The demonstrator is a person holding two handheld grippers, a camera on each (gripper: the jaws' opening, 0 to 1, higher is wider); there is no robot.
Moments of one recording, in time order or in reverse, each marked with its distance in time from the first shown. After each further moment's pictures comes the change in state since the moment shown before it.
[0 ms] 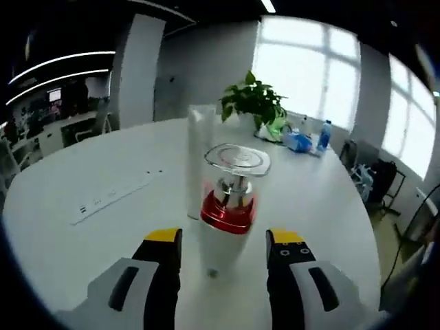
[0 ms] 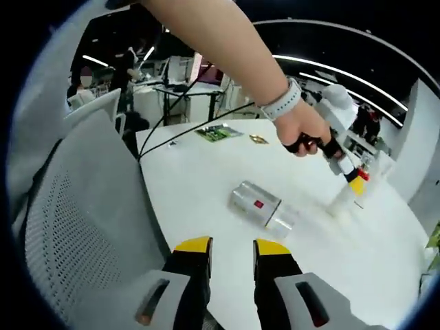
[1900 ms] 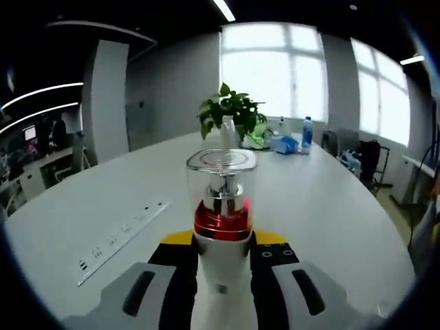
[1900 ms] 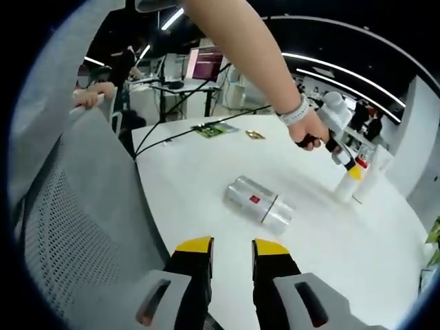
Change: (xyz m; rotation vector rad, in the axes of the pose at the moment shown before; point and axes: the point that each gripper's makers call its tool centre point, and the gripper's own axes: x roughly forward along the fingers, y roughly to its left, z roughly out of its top) left arm 0.026 0.032 0.031 0.132 -0.133 -0.131; right arm 0.001 -0.005 -0.005 0.021 0.022 -0.016
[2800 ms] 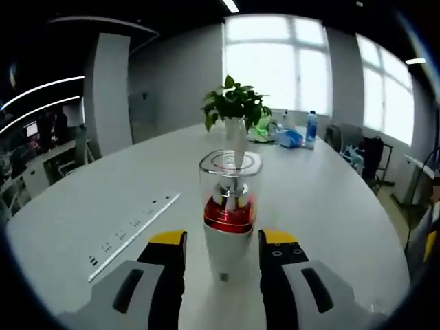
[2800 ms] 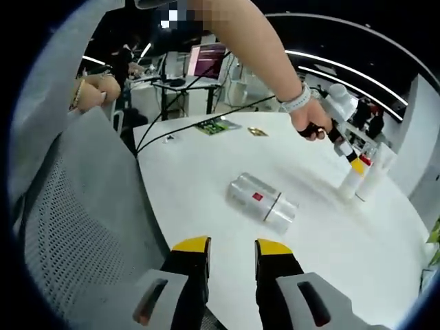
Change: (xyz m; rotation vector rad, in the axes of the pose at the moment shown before) left arm -0.020 0.013 0.001 -0.032 0.053 0.047; right arm 0.002 0.004 -0.004 0.000 0.022 0.019
